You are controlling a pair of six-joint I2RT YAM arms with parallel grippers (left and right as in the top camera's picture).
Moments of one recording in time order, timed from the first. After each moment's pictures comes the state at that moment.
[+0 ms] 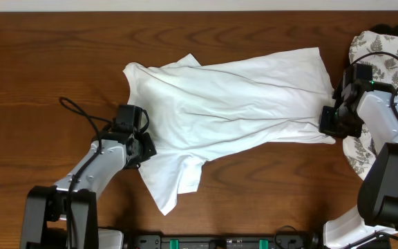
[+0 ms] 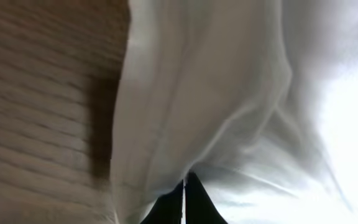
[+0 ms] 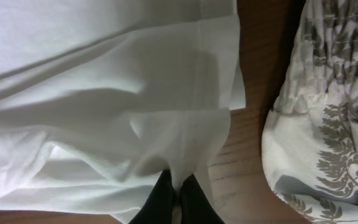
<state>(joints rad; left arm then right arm) -0.14 1.52 0.68 -0.51 0.03 -0.52 -0.19 1.78 1.19 -0.95 0.04 0.12</state>
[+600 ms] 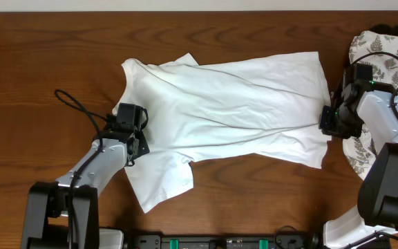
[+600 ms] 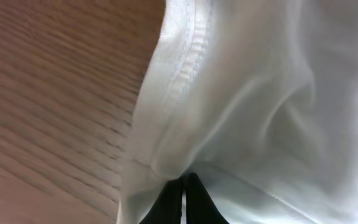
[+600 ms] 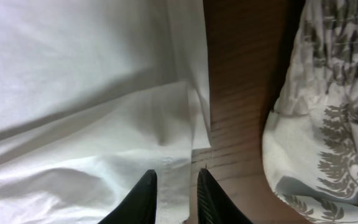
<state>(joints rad) -0.14 1.54 0.68 -0.47 -0.22 -0.48 -0.19 1.78 1.19 -0.95 0.03 0.12</state>
